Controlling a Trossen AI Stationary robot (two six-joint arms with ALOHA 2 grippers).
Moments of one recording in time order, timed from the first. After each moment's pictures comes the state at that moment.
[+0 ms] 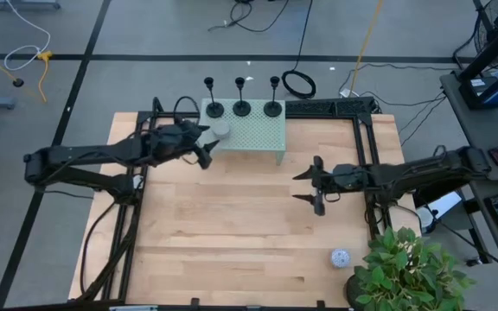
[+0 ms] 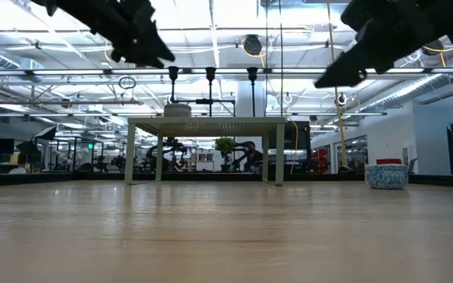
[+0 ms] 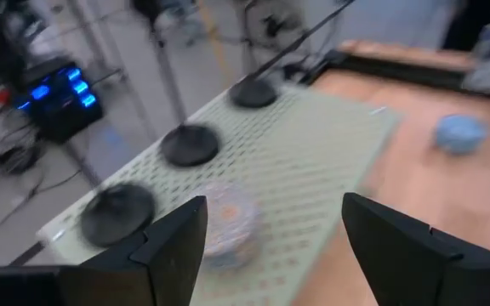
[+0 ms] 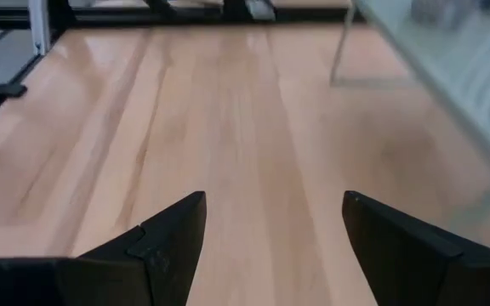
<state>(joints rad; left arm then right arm) 0.23 1.04 0.78 -0.13 -0.37 -0.05 0.09 0.94 0.48 0.05 0.13 0.03</state>
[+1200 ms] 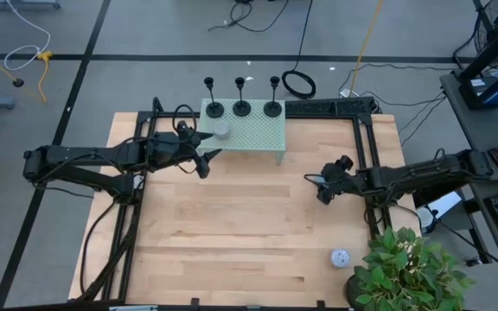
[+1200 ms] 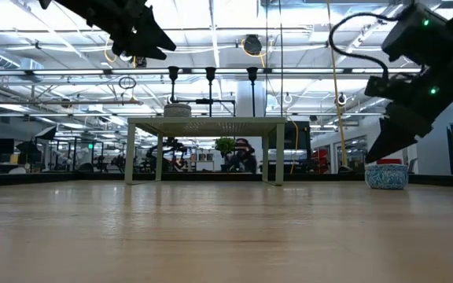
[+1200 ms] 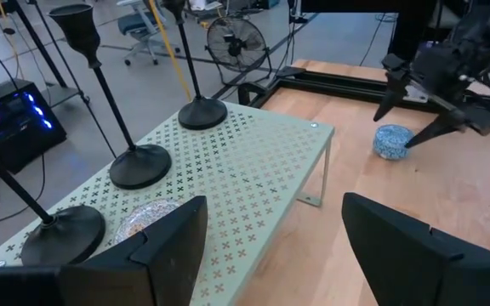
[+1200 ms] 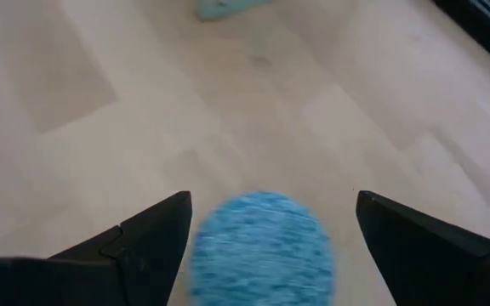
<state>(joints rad) 0.13 1.01 0.78 -0.11 -0.37 -0.05 0.05 0.88 0.32 -0.39 0.51 0.44</state>
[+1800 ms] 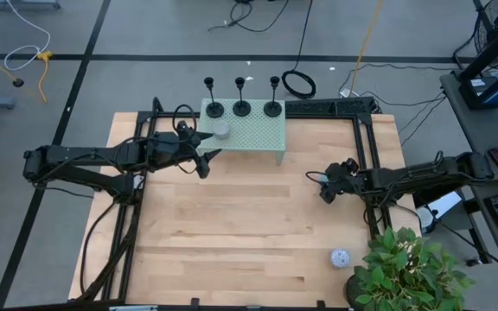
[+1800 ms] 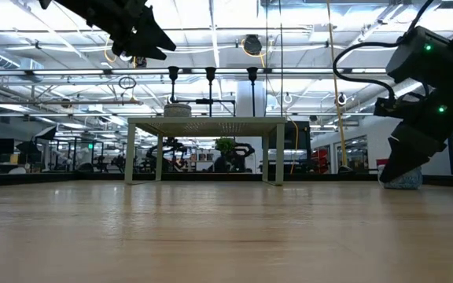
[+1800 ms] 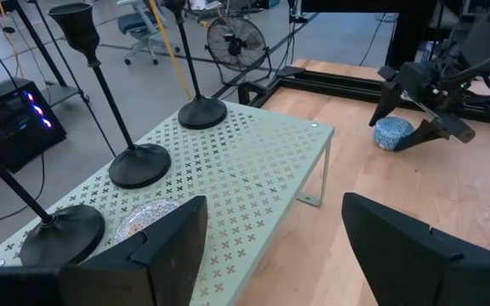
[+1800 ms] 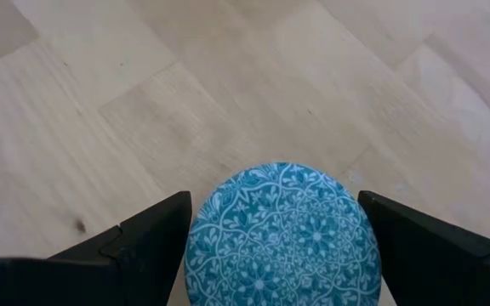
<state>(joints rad) 0.13 1.01 0.78 -0.11 -0.37 -0.06 -0.01 0.88 0.22 -0.39 0.49 0.55</state>
